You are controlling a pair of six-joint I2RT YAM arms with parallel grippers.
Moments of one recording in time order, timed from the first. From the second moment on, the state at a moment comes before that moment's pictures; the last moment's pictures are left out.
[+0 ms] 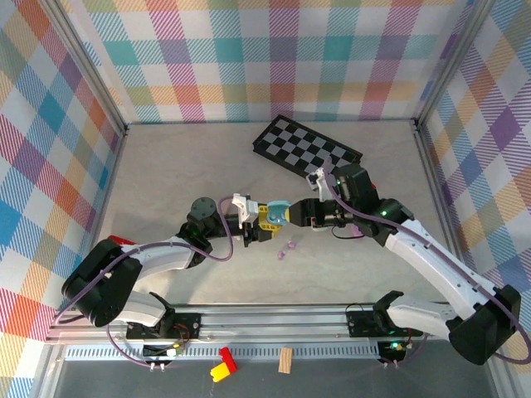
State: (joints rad) left arm -0.63 1.40 0.50 0.91 0.82 0.00; right arm 0.61 1.08 1.01 -0.58 -0.54 0.56
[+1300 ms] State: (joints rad) left arm -0.63 1.42 0.52 1.02 0.76 -0.08; right arm 0.55 1.01 0.86 -0.23 -0.65 0.76
